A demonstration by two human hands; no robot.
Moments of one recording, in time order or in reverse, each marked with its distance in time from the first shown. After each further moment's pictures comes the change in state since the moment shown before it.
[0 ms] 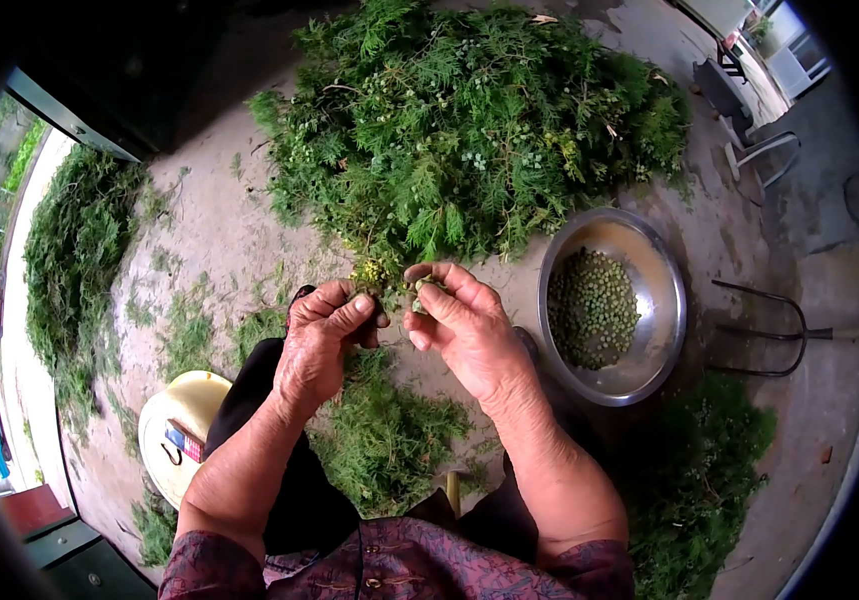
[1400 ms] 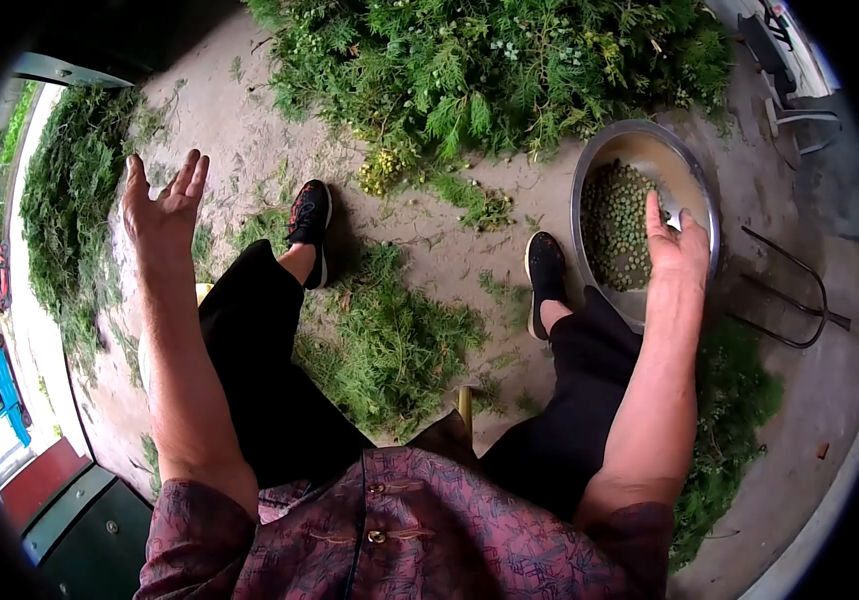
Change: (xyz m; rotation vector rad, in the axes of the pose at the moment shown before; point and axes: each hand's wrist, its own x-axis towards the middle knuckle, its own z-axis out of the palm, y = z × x) left_hand 0.006 0.051 -0.146 -0.519 0.636 0.371; right_hand -0.026 -0.077 -0.197 0.437 0.989 -0.486
